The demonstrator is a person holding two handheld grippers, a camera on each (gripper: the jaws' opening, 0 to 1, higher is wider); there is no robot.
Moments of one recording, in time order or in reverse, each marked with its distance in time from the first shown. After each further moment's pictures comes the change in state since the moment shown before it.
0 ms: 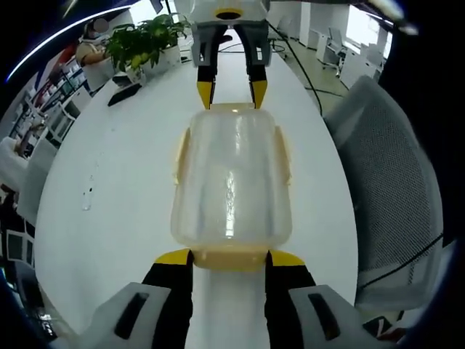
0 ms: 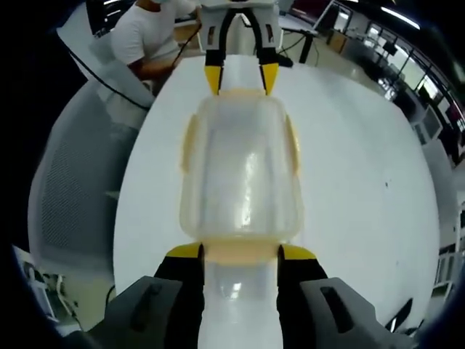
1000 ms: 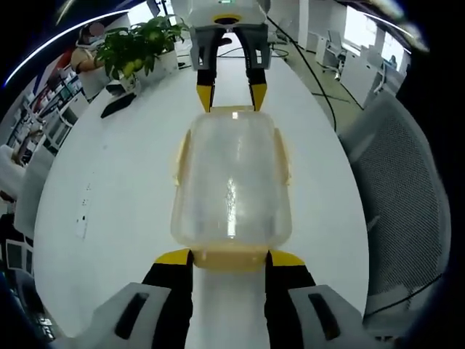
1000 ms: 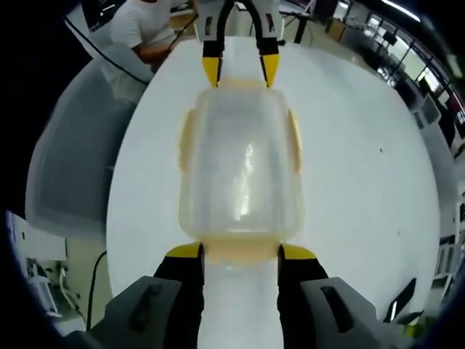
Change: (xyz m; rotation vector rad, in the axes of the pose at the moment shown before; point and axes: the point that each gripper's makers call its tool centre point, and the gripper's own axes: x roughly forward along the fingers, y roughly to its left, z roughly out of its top) left arm 0.043 0.010 0.055 0.012 -0.030 -0.001; right arm -0.014 -0.012 -0.066 0.013 0.081 0.001
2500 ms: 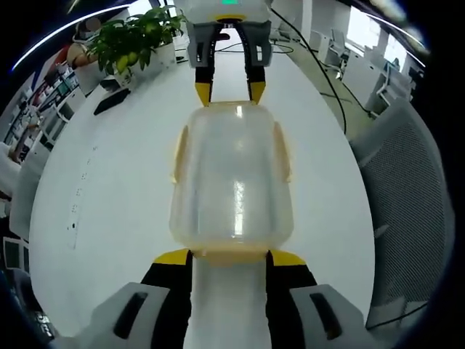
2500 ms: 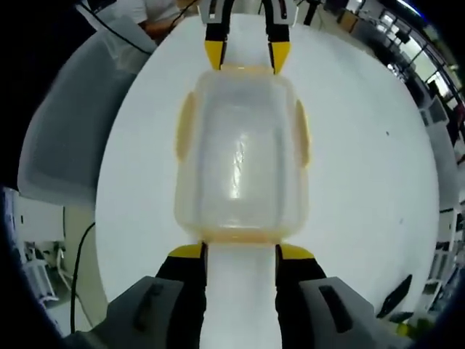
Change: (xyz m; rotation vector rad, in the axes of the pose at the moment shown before) left arm 0.030 0.001 0.014 -0.015 0.026 -0.011; right arm 0.009 -0.006 -0.041 -0.054 0.109 -0.001
